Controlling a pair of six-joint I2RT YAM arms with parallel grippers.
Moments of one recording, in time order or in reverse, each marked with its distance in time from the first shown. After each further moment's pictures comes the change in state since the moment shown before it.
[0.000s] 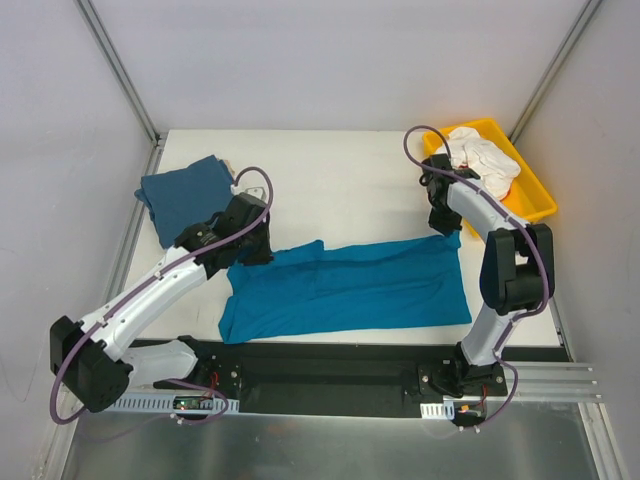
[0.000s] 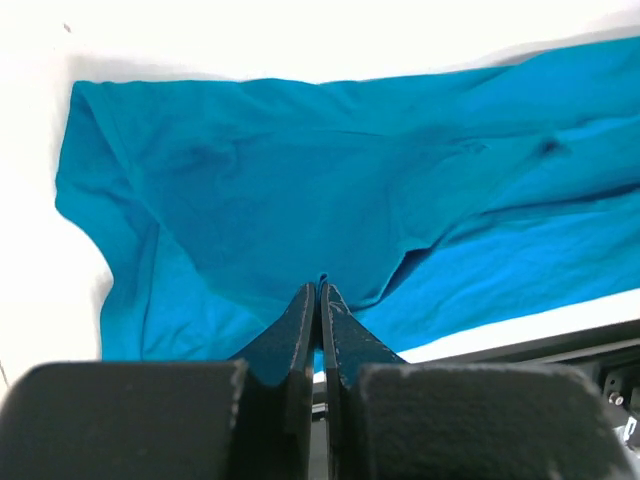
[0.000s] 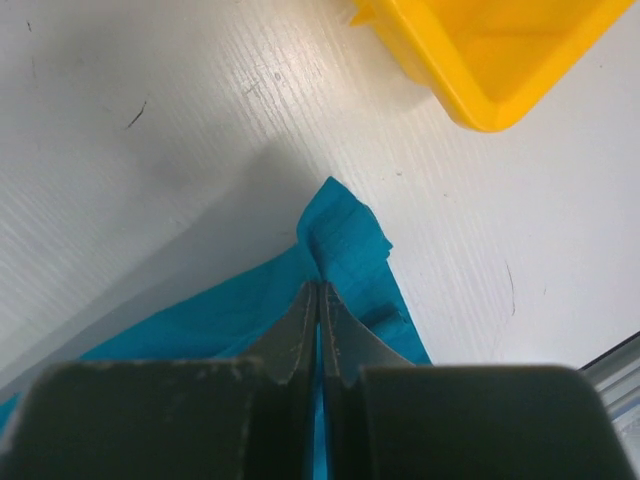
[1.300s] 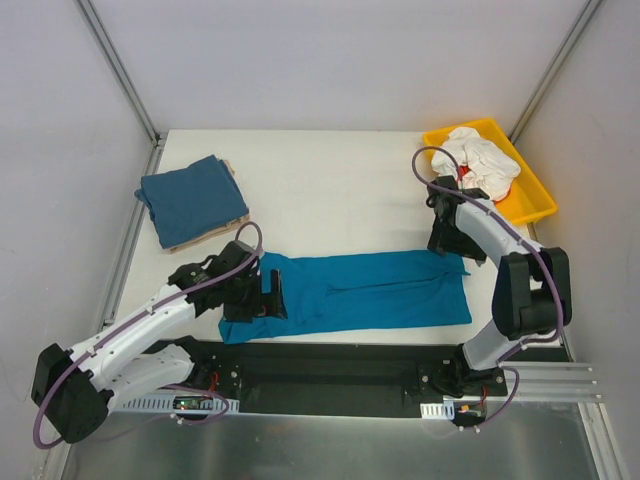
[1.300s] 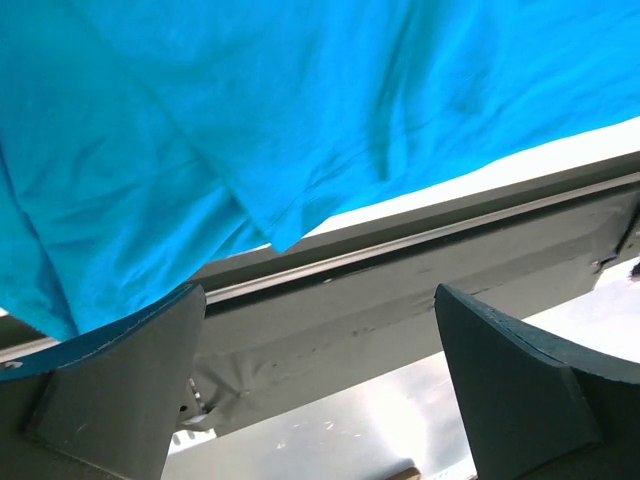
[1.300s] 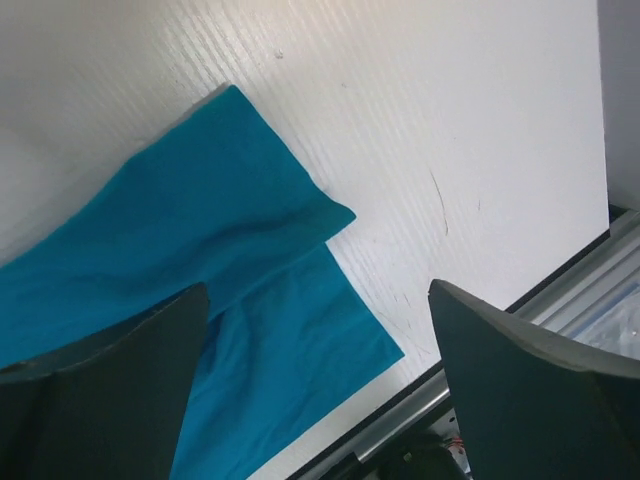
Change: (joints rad) left arm -0.045 -0.250 -0.390 -0.060 0.315 -0.139; right arm 0.002 -0.159 -0.215 -0.090 0.065 0.065
